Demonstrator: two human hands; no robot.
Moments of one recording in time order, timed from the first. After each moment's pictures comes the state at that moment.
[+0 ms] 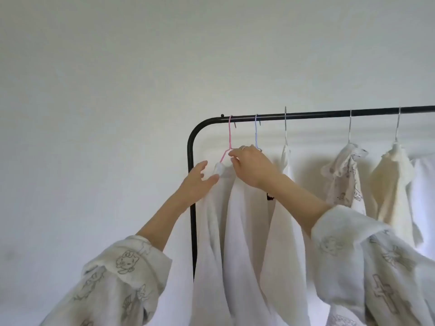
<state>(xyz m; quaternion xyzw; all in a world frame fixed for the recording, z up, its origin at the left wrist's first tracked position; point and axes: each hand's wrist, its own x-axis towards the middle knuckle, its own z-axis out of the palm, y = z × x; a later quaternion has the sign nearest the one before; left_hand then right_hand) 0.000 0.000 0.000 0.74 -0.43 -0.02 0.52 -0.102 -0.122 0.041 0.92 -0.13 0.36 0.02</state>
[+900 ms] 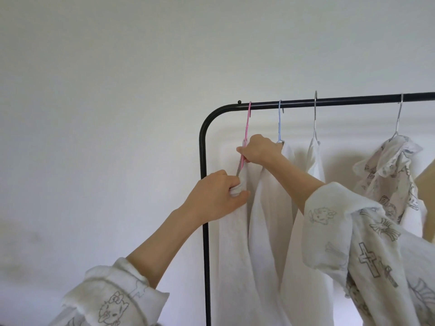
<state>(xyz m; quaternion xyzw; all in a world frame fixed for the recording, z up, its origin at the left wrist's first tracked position) -0.017 -0.002 -0.011 0.79 -0.50 0.23 0.27 -0.027 -0.156 0.057 0.91 -0.27 0.29 -0.12</state>
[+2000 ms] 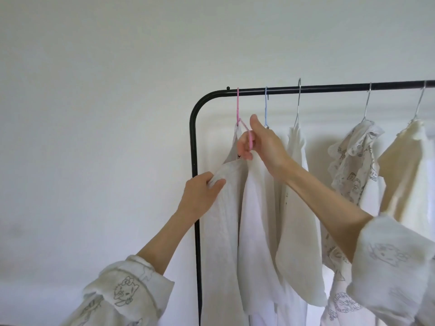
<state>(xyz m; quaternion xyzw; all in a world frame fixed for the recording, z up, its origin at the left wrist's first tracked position) -0.007 0.005 -0.060 0.78 -0.42 0.14 0.44 -0.114 -0.109 0.020 0.77 0.06 0.36 -0.53</state>
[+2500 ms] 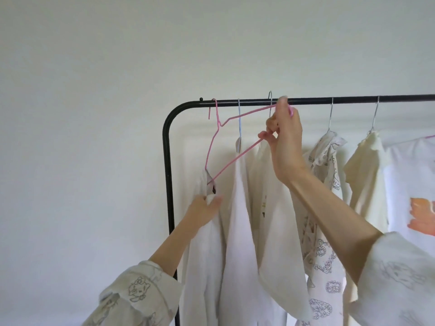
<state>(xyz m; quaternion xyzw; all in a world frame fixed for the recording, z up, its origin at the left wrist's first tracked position) -0.016 -0.064 -0.081 0.78 -0.33 -0.11 0.52 -0.165 -0.139 0.044 0.56 0.03 0.59 -0.58</state>
